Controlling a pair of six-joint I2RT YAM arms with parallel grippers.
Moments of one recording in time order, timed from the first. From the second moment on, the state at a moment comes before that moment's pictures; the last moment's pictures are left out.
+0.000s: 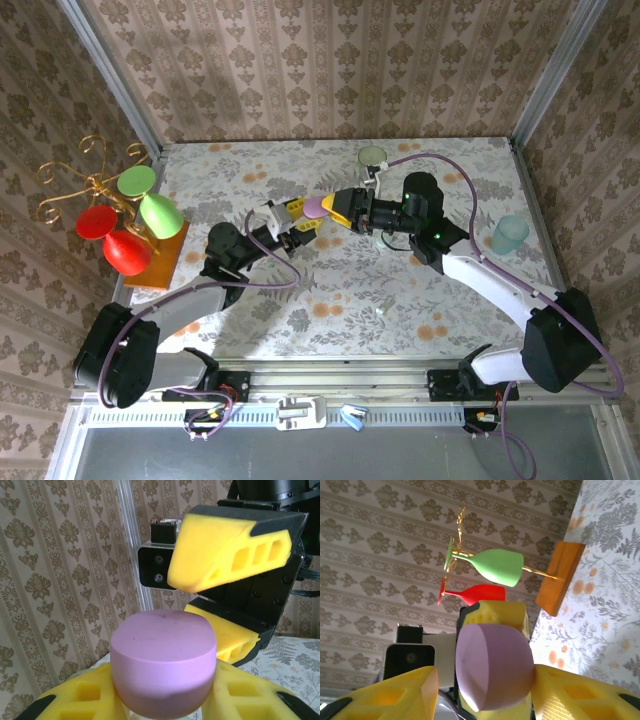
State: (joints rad) left arm -0.57 1.27 0.55 0.98 0.61 0.03; right arm 0.50 1.36 0.97 0.33 -0.74 1.19
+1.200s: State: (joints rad) left arm -0.57 1.17 0.51 0.53 0.55 0.25; right arm 0.22 1.40 0.79 0.03 -0.40 0.93
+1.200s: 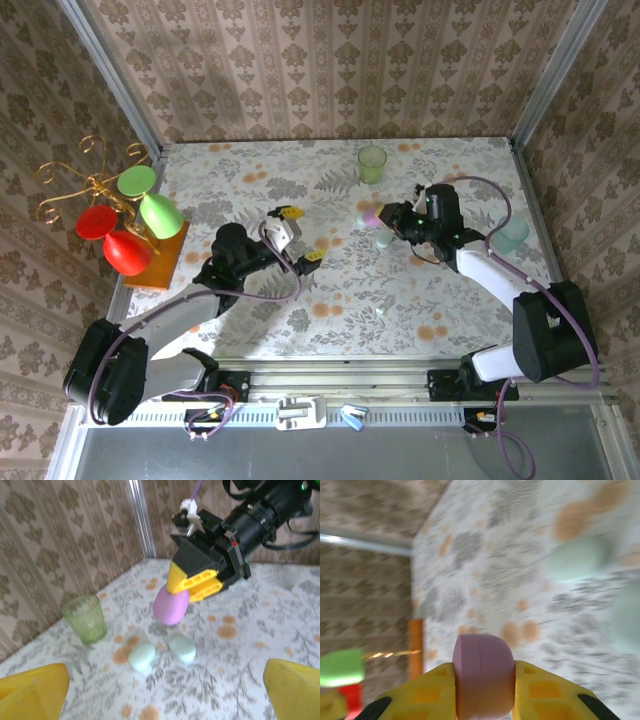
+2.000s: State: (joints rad) left arm -0.58 1.18 0.51 0.43 0.47 0.30; right arm 0.05 1.51 0.66 -0.04 -0.15 0.77
